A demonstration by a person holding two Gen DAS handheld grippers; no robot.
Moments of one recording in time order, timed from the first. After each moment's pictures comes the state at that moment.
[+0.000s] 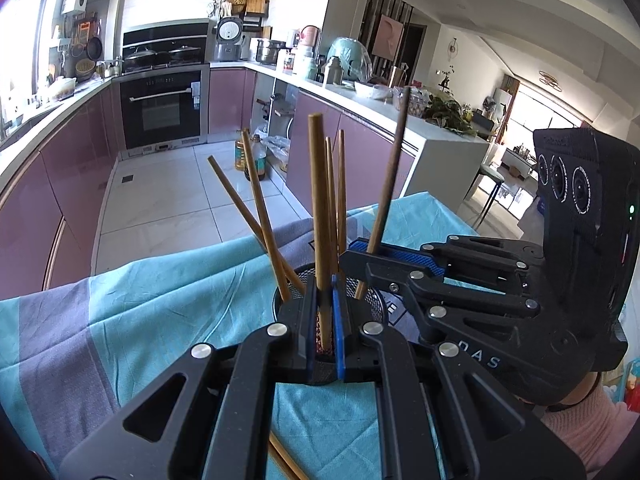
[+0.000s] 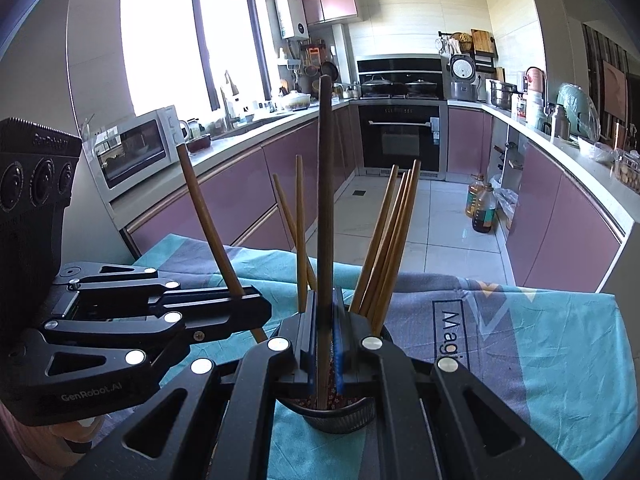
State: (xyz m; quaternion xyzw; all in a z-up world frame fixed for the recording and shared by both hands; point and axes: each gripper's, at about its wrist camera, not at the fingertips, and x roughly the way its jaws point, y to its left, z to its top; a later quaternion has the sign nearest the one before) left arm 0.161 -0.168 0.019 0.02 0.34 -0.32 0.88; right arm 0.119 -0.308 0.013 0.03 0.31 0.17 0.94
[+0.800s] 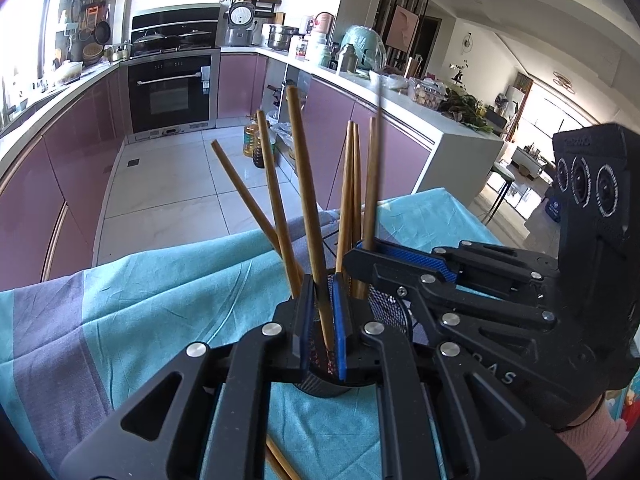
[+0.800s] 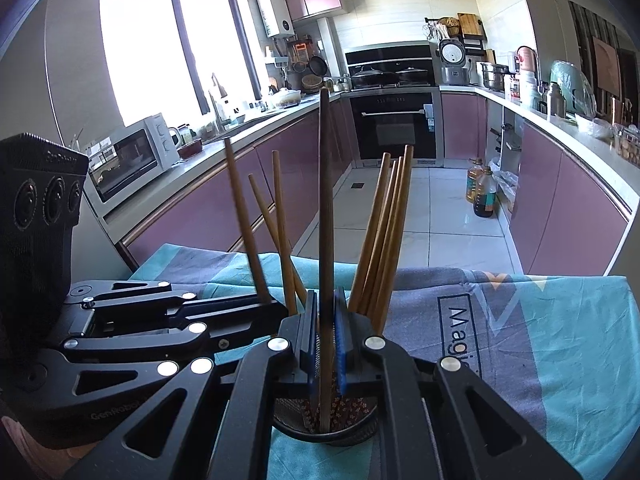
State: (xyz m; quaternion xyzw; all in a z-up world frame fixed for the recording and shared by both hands) left arm 0.199 -0.184 0.007 0.02 0.37 -0.30 0.88; right arm 0.136 -0.318 0.002 0.07 0.32 0.16 0.93
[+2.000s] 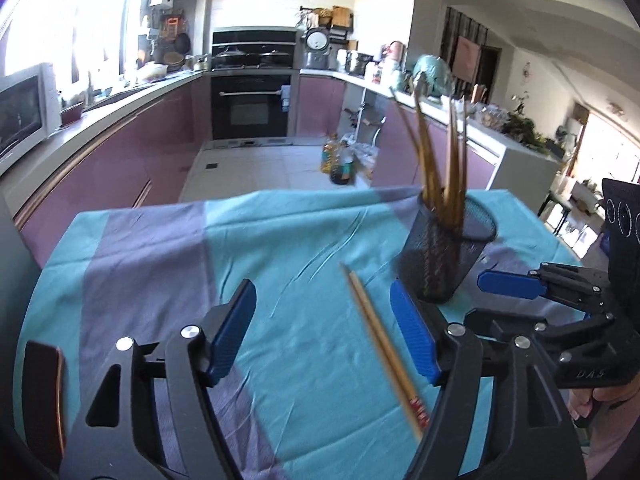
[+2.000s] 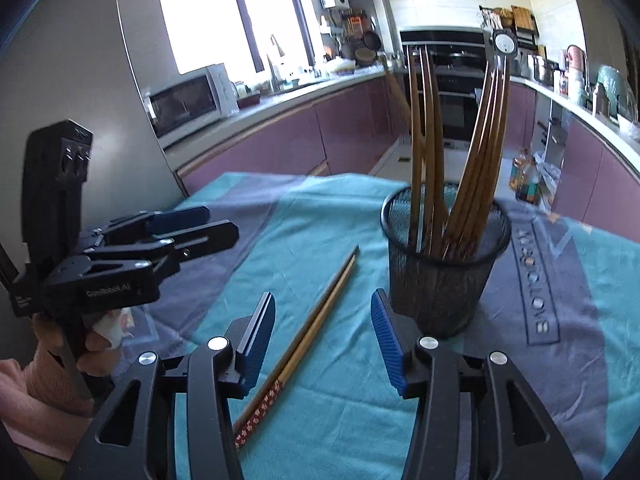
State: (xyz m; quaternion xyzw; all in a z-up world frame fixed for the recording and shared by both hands) left arm 0.117 -0.062 -0.046 0.01 0.33 -0.16 0.93; right arm 0.051 -0.263 -0.051 0.02 0.37 0.24 0.90
